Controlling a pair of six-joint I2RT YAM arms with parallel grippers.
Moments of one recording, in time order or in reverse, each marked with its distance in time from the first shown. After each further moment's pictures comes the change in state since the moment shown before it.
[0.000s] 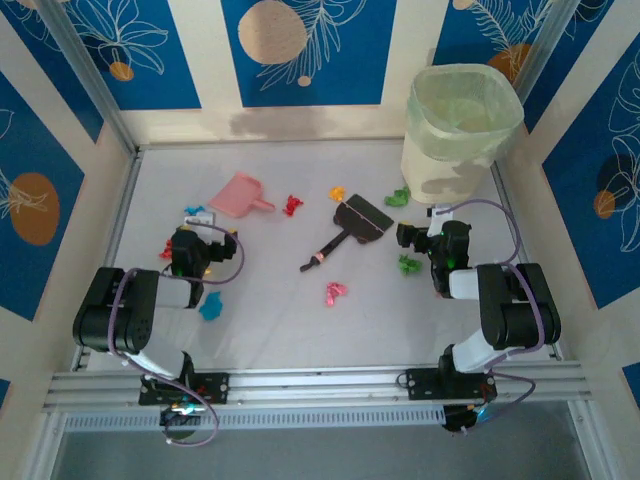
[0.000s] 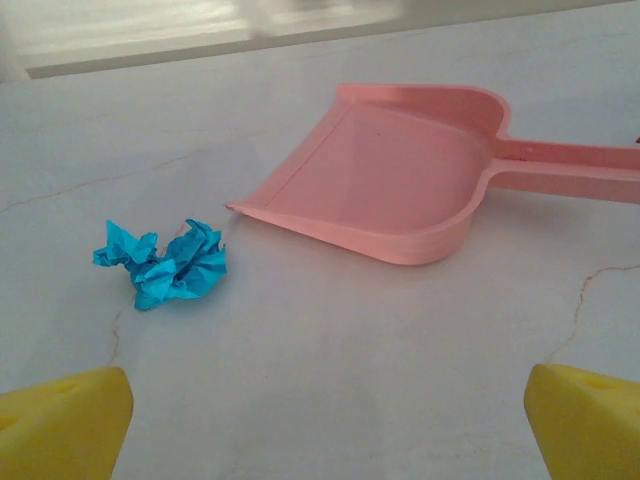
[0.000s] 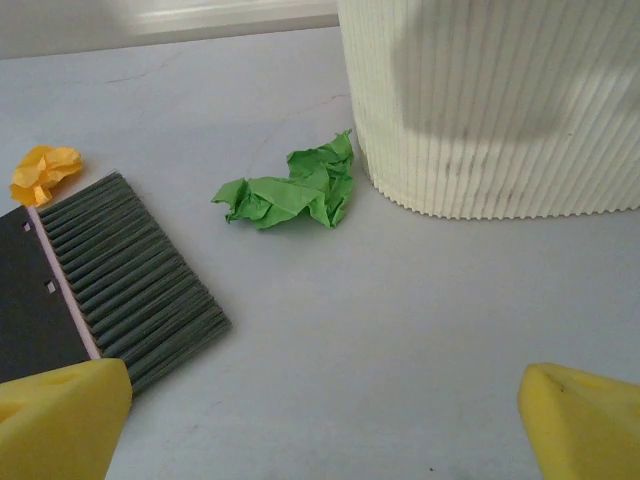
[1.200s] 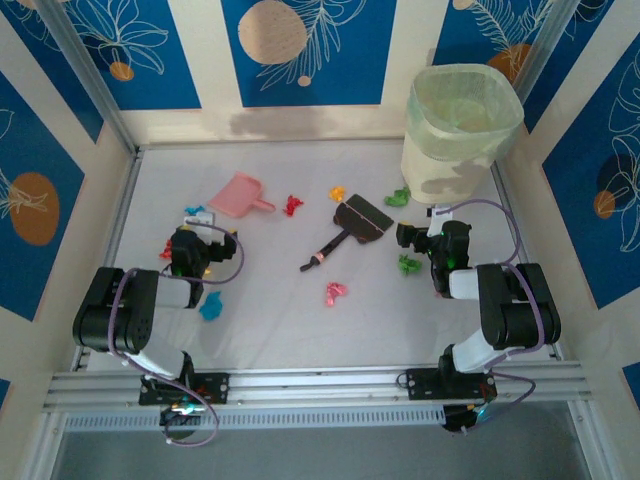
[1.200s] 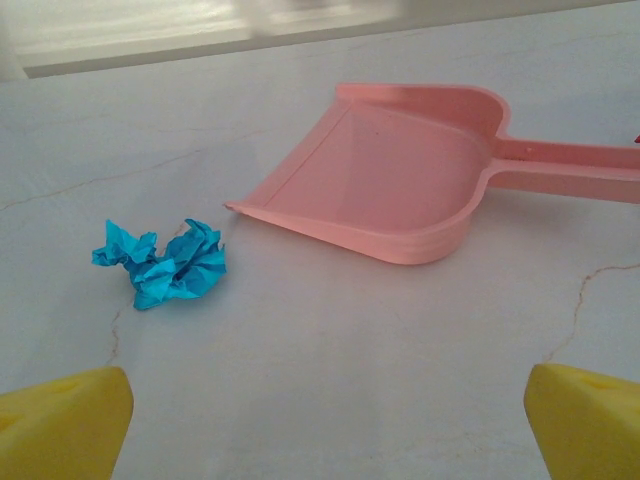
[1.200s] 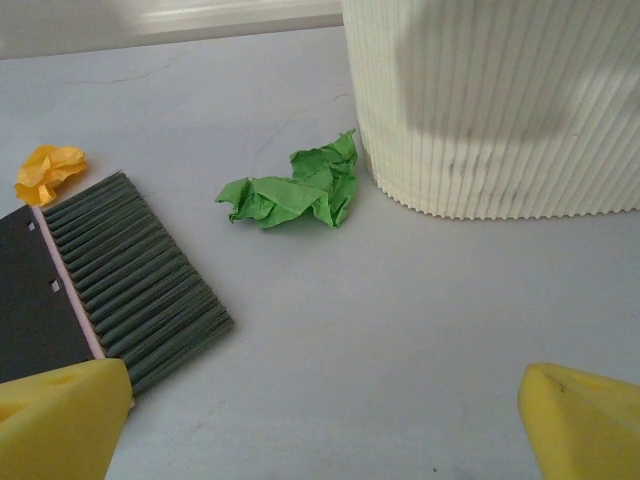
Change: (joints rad) left arm 0.004 0.000 0.000 0.000 0.007 0.000; right arm -0.001 0.000 0.000 0.000 -0.008 0.000
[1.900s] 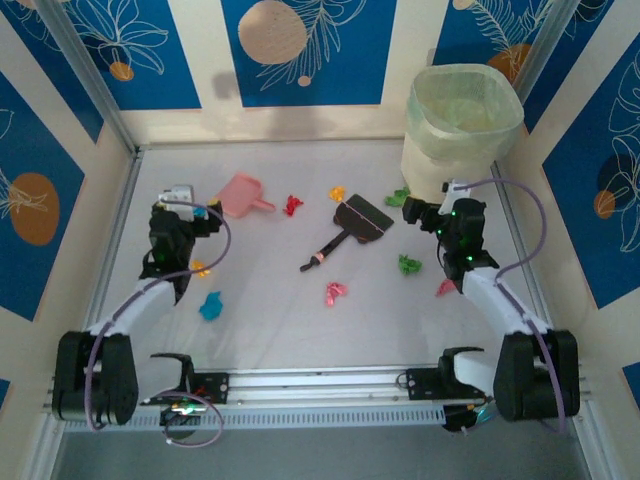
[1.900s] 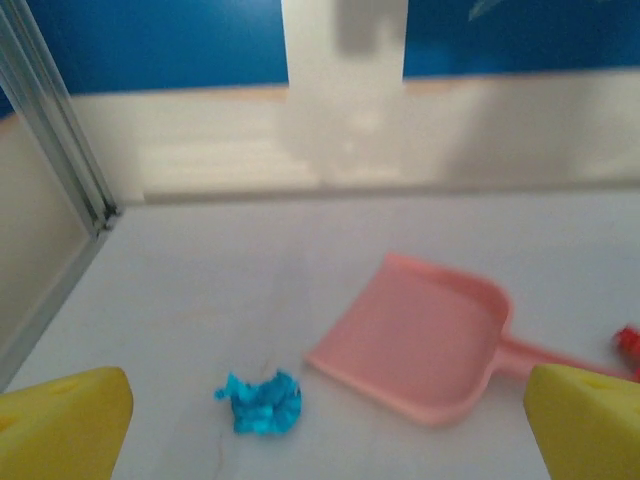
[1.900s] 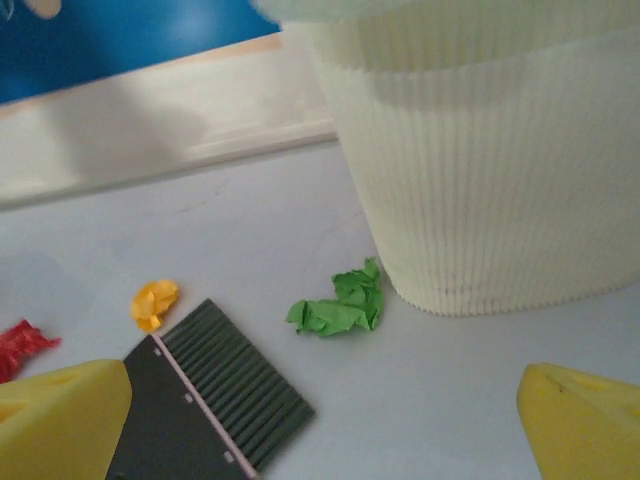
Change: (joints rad) left arm 0.007 -0.401 0.186 -0.403 -0.092 -0.064; right arm 0.026 -0.403 0.237 -0.599 0.070 0.195
